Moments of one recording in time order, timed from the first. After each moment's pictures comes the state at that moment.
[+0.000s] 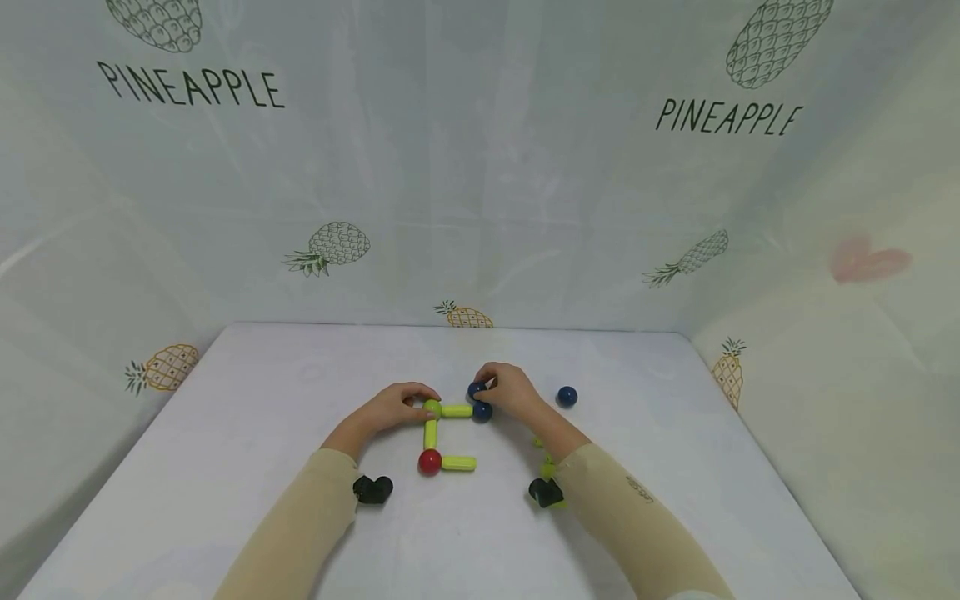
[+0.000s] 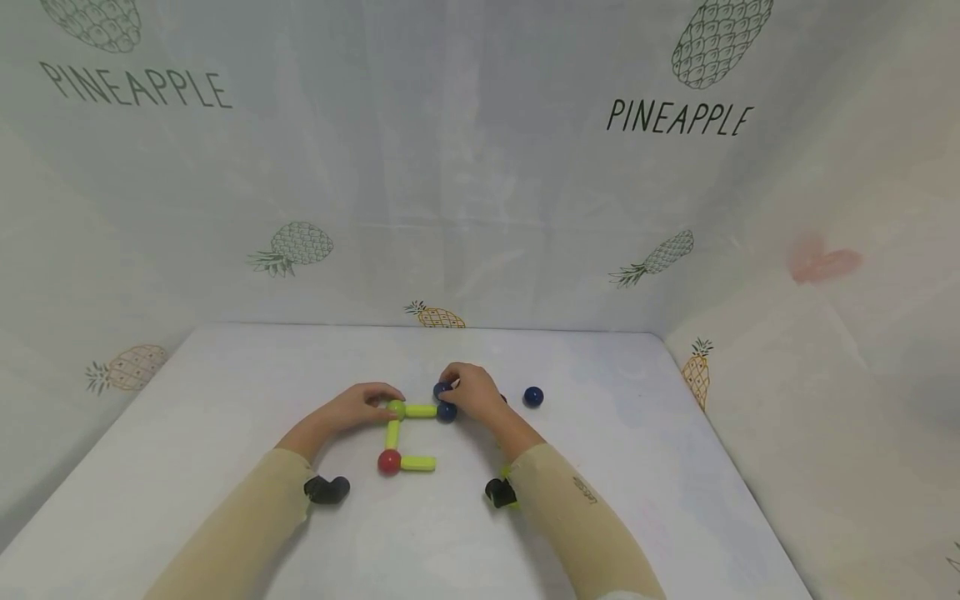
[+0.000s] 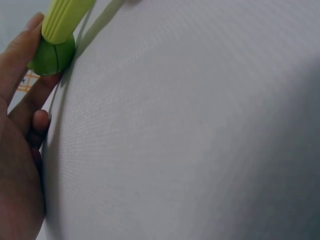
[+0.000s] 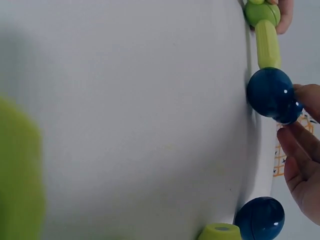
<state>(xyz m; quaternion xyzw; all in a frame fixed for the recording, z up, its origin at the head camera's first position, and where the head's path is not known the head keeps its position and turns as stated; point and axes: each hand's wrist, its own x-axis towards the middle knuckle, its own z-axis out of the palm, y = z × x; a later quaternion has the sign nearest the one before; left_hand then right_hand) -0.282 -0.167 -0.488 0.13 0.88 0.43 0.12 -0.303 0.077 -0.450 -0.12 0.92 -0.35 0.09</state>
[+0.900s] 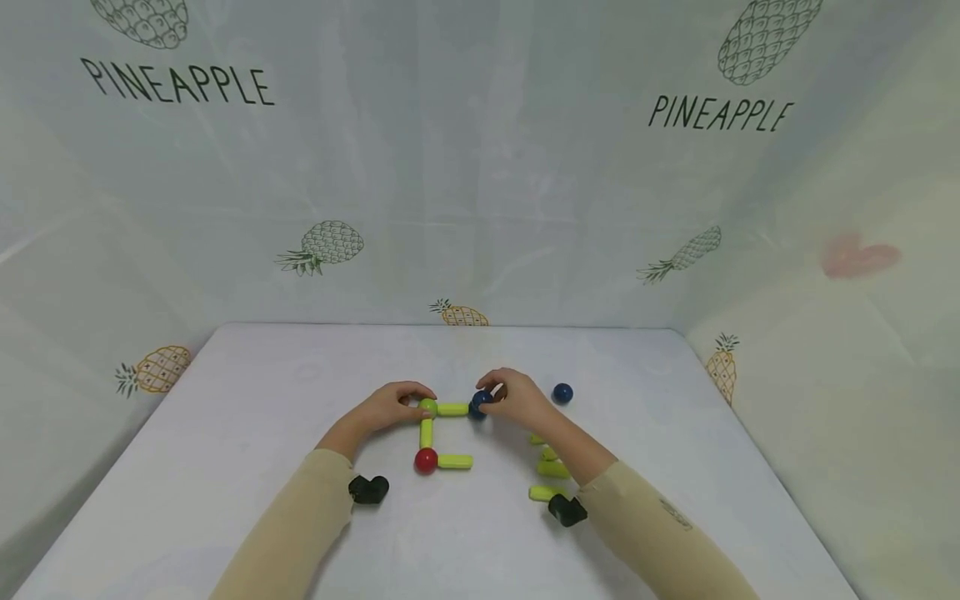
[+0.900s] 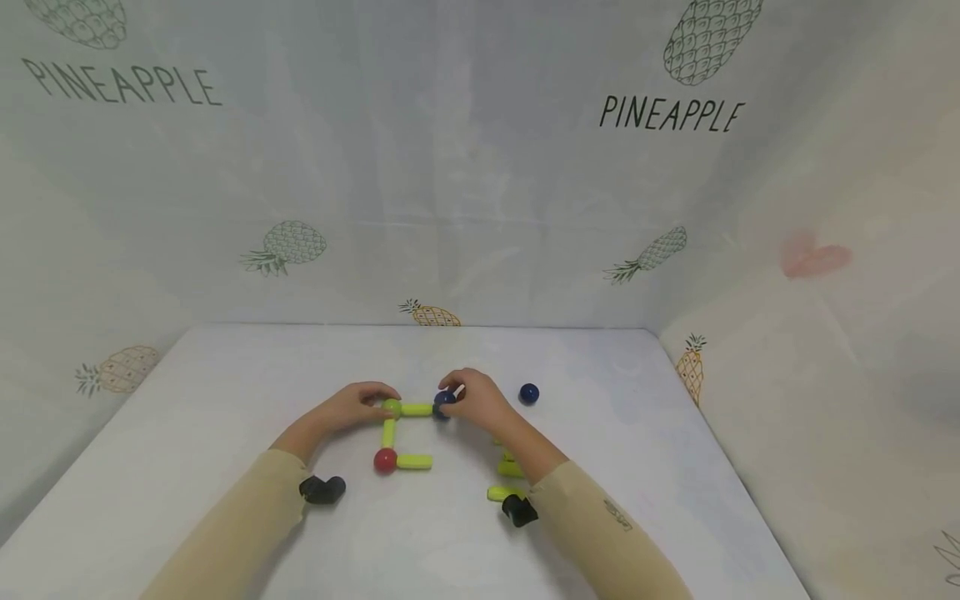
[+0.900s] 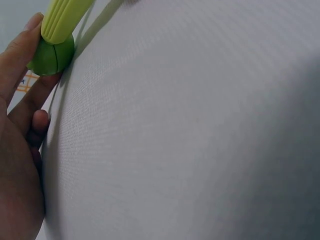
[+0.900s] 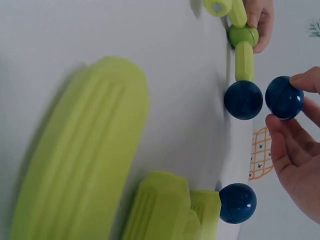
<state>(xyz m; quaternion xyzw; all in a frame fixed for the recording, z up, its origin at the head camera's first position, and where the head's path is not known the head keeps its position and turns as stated) -0.284 -0.168 -0.490 0.14 0.88 0.43 0.12 -0.270 0.101 -0.435 -0.19 0.91 -0.37 0.08</state>
